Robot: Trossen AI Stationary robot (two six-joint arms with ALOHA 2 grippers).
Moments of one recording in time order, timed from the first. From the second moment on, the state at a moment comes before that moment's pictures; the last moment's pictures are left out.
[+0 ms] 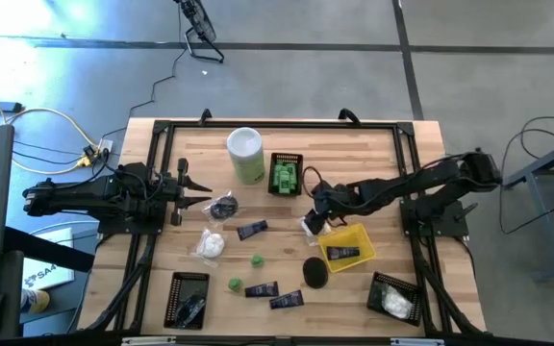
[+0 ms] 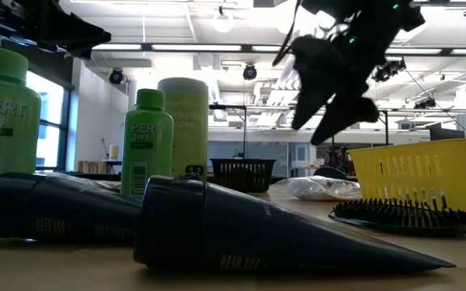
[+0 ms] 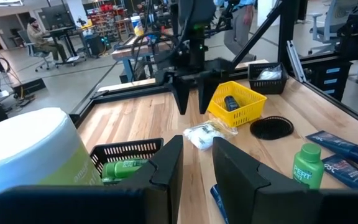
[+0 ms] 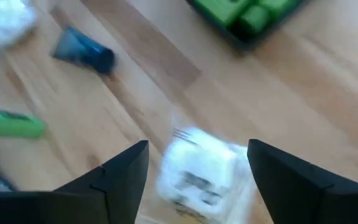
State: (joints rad) left arm 0.06 0.25 0.33 -0.14 0.06 0.17; right arm 0.10 1.51 0.90 -0.37 0.19 0.86
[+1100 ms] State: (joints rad) left arm 0.06 0.25 0.33 -0.15 0.06 0.17; right arm 0.08 1.69 0.90 -0.40 0.09 0.89
